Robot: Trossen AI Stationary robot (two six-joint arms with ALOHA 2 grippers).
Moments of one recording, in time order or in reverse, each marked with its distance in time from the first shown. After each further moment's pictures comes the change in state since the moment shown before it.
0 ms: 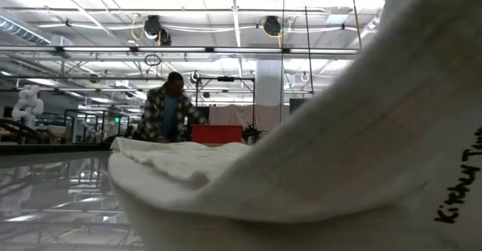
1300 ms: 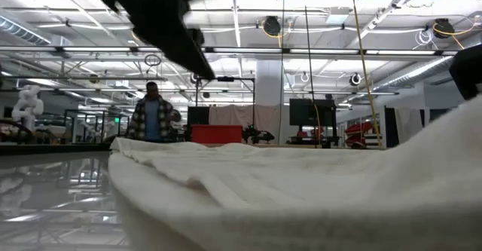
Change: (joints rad) left arm 0.558 -0.738 -0.506 -0.914 0.885 0.093; right arm 0.332 0.192 -0.002 0.034 0.214 -0.169
